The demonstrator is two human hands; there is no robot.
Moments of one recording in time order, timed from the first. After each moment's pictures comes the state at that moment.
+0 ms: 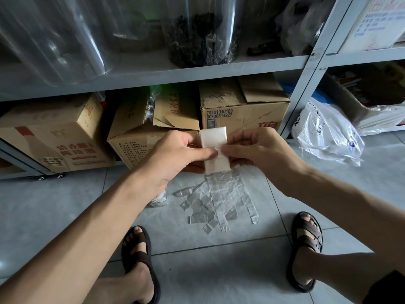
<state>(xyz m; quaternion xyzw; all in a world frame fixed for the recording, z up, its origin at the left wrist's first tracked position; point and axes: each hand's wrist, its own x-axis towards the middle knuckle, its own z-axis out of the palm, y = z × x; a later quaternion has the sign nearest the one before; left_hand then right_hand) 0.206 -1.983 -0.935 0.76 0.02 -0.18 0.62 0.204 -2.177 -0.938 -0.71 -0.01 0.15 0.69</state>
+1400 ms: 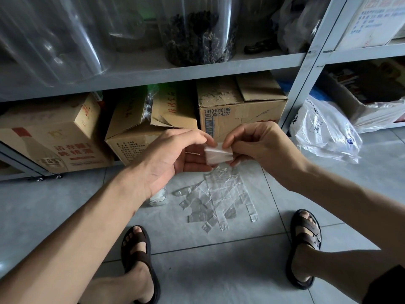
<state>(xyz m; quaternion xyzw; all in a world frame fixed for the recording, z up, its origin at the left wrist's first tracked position) 0.202 -1.987 -0.919 0.66 0.03 -0.23 0.72 0.207 -2.186 -0.942 -0.72 -0.10 0.11 0.67</state>
